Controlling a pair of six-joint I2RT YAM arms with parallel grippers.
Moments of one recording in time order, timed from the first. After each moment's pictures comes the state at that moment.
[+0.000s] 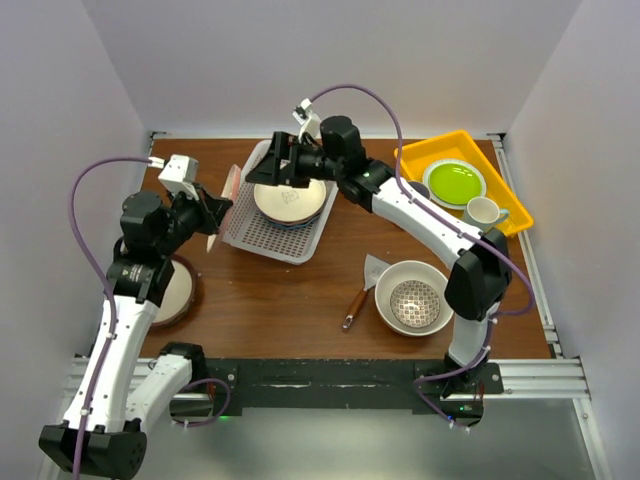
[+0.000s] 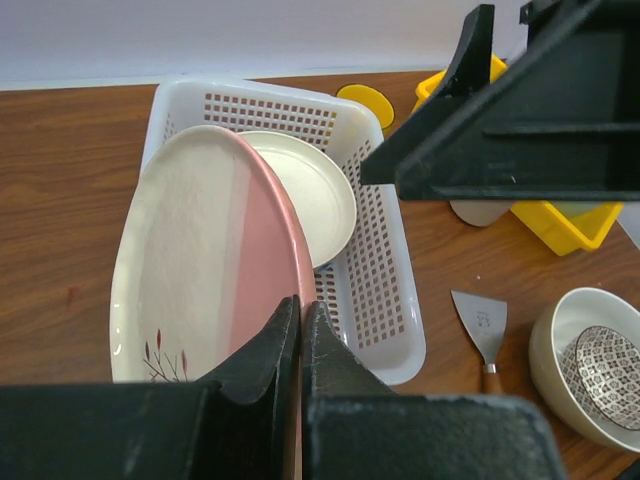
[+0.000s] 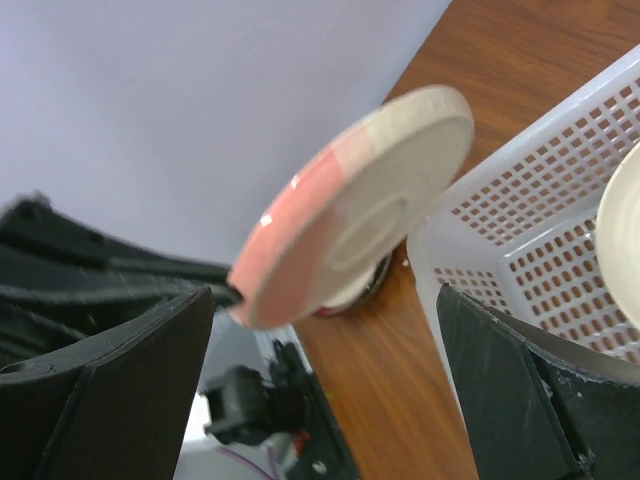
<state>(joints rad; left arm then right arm) -0.11 0.82 0.94 -0.32 0.32 -0.23 0.71 1.85 1.73 -0.13 -0.48 0.73</state>
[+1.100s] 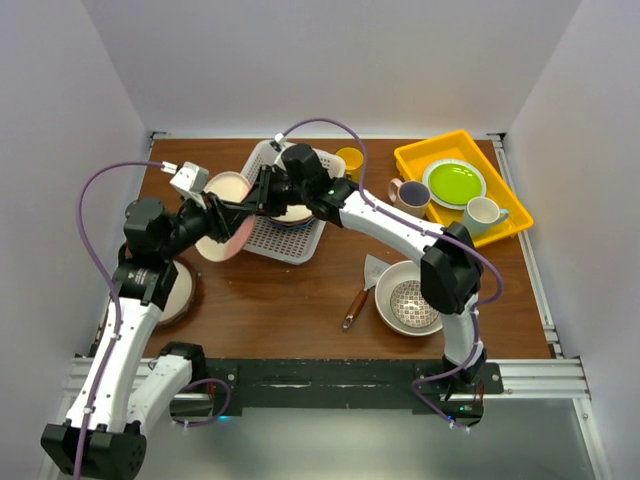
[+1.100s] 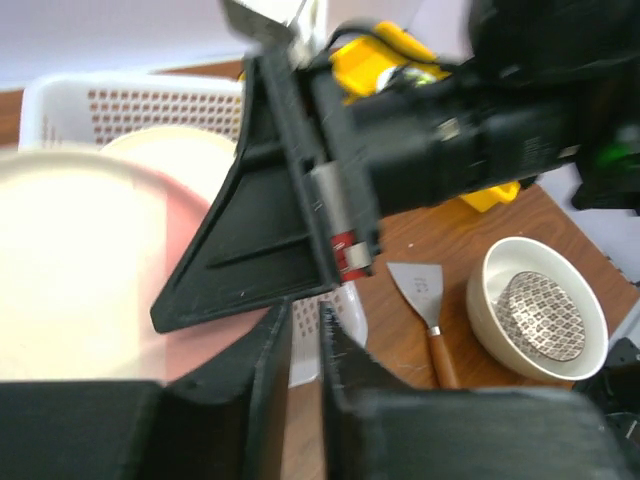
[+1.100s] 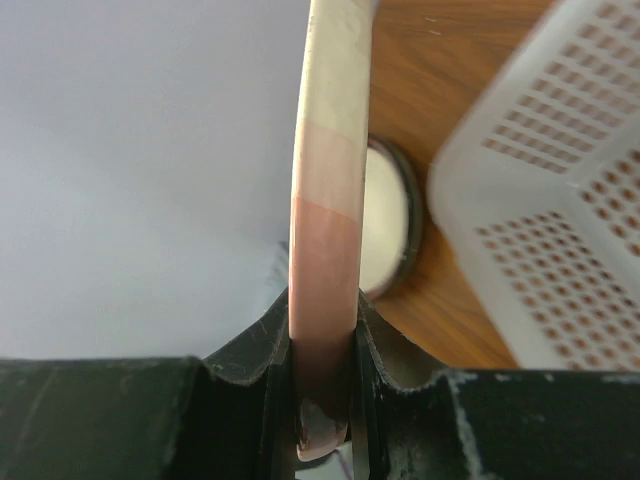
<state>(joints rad) -0.12 0.81 0.85 -0.22 0.54 -0.24 0.84 2.01 1.80 -0.19 -0.33 0.96</state>
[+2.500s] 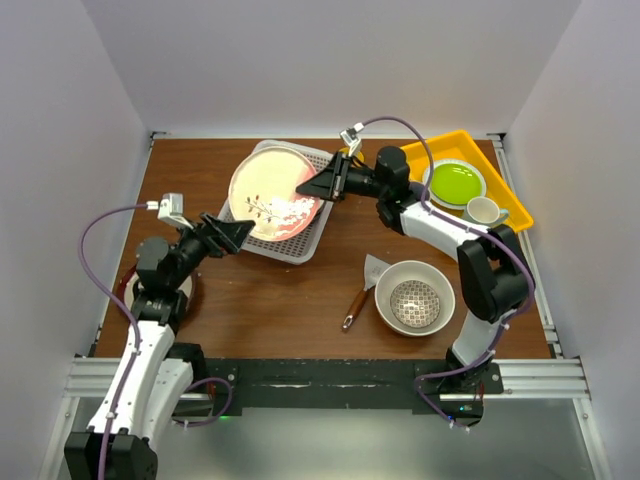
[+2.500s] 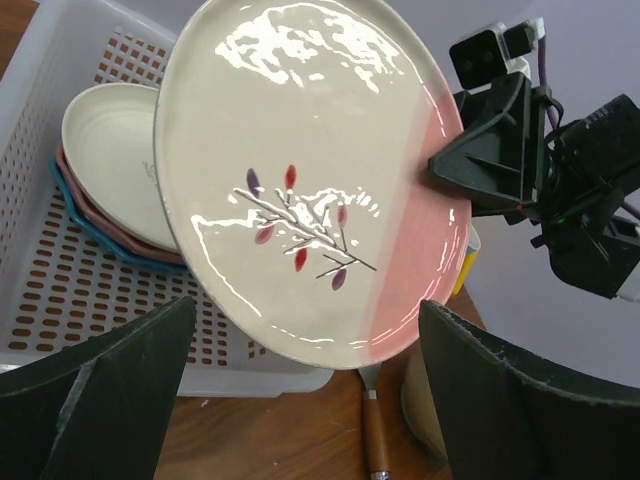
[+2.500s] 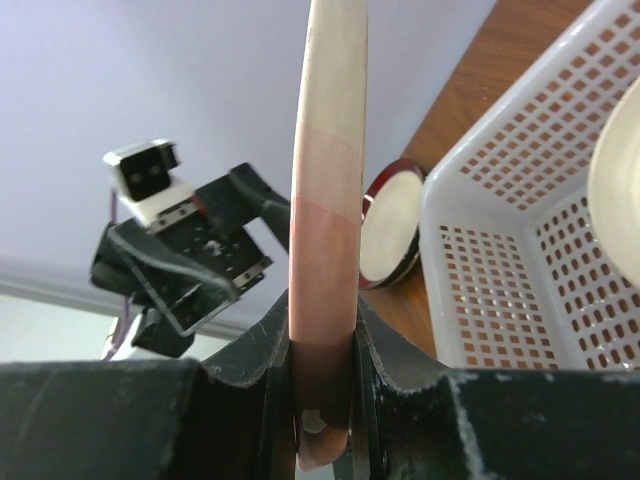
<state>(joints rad) -0.03 0.66 0.45 0.19 0.48 -0.70 0.49 1.78 1.21 0.58 -0.81 1.08</state>
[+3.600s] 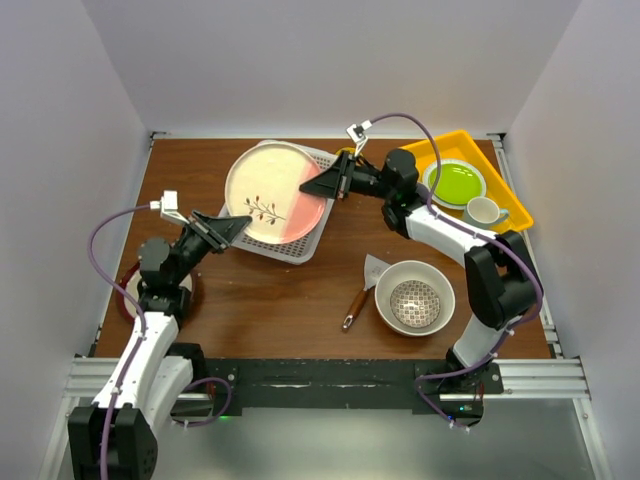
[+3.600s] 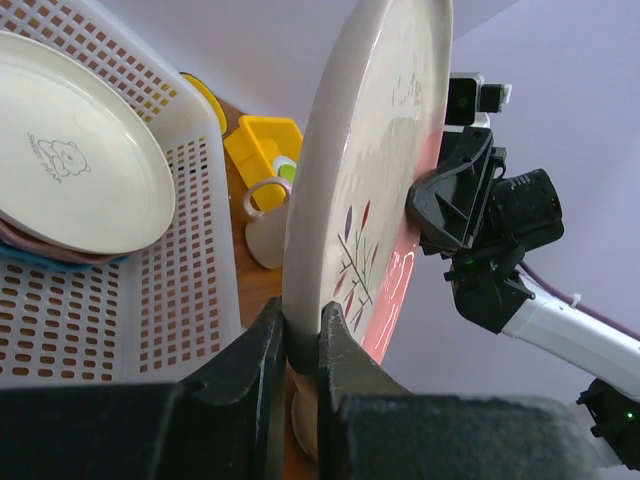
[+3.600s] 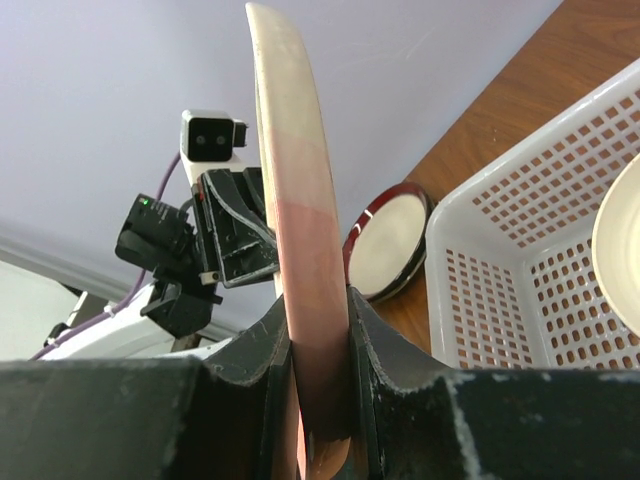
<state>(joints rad) -0.01 0.77 0.38 0.48 0.57 -1.04 0.49 1.72 1.16 0.70 -0.82 1.02</state>
